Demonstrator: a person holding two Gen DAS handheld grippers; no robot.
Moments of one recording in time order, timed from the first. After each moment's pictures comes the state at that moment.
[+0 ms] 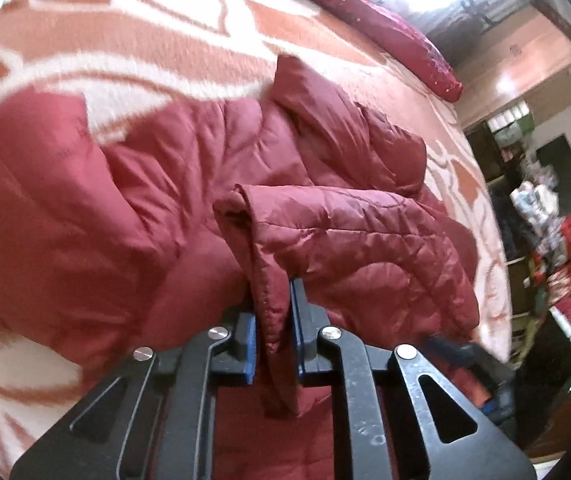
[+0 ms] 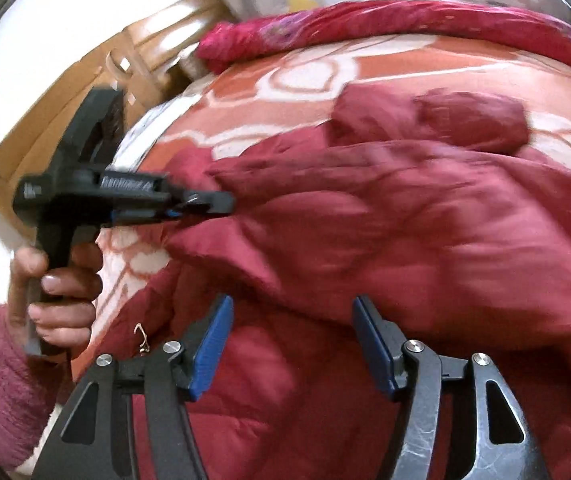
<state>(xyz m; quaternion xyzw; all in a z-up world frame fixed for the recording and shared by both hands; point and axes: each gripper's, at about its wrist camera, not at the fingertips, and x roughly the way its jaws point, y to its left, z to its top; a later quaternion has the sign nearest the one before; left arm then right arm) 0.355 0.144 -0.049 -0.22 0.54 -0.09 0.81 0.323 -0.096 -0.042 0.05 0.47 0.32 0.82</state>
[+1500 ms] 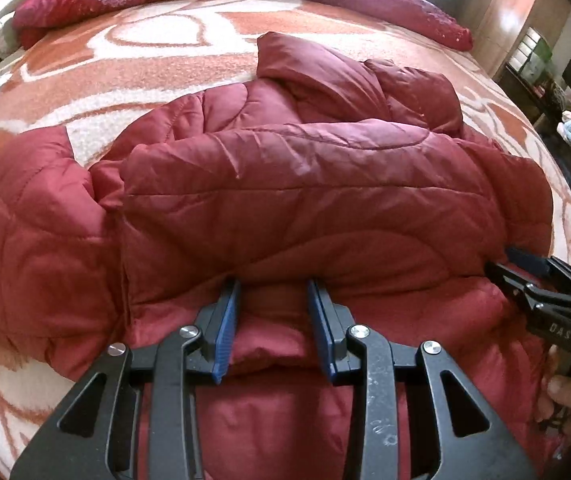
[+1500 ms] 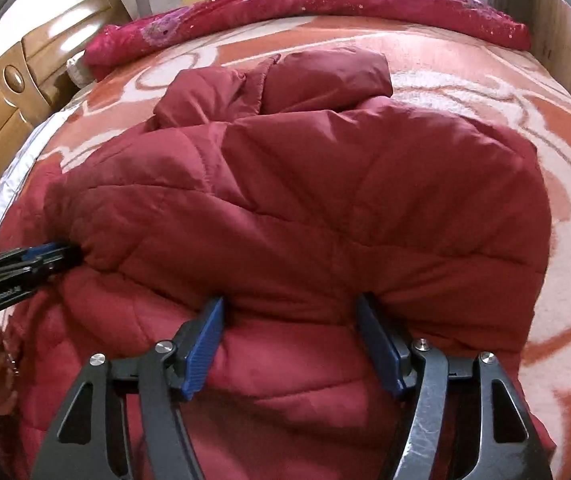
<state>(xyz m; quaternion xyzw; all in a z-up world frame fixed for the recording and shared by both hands) 0.341 0.088 -0.094 -0.06 0.52 -0.03 0.85 0.375 -0.146 -0.098 0.00 0.51 0.15 0.85</state>
